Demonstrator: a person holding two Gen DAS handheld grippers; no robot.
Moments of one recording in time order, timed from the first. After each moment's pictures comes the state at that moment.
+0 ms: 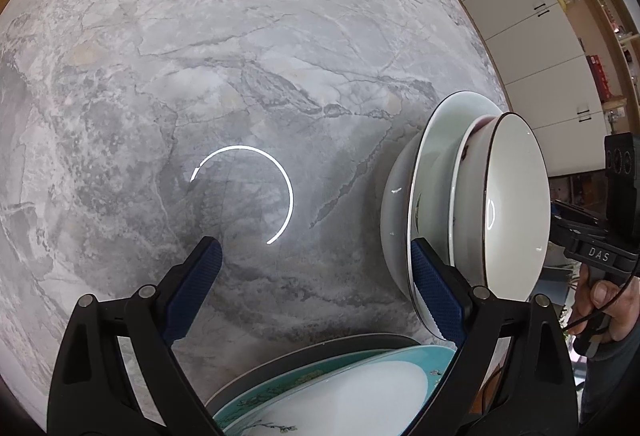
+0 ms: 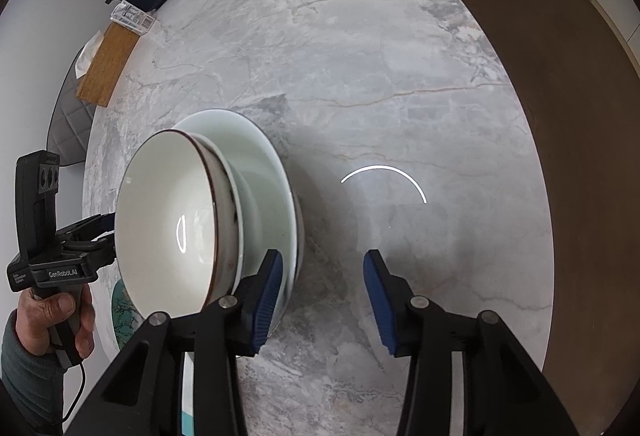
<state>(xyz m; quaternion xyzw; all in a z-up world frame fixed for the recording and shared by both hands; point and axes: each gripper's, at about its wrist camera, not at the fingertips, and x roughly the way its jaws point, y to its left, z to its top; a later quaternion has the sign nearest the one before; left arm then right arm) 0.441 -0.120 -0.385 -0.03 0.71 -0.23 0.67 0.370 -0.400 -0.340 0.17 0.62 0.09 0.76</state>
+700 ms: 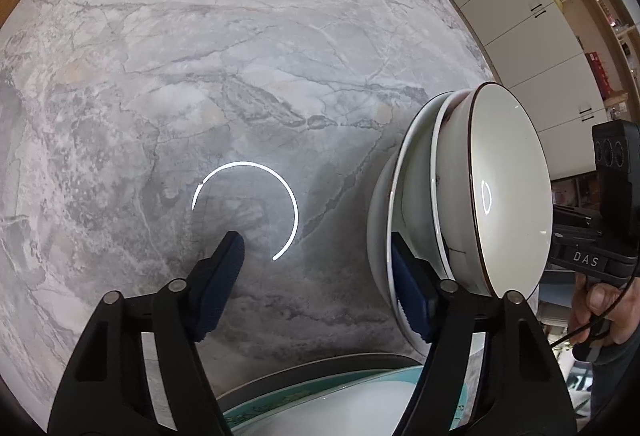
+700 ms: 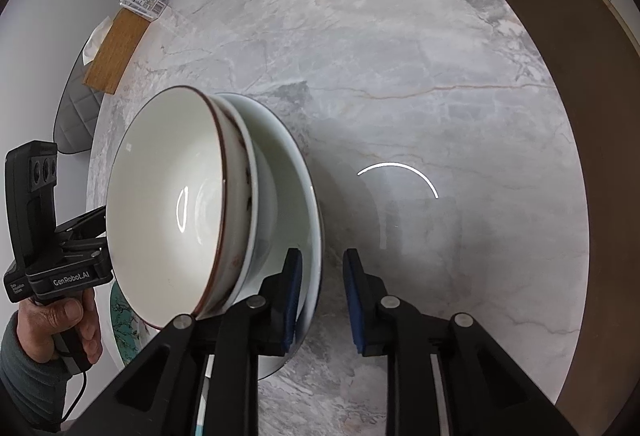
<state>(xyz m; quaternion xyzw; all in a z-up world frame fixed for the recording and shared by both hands) 0.435 -0.156 -0.390 -0.02 0.68 -0.24 0.69 0.381 -0.385 -0.357 0.17 0.62 0.12 0.76</state>
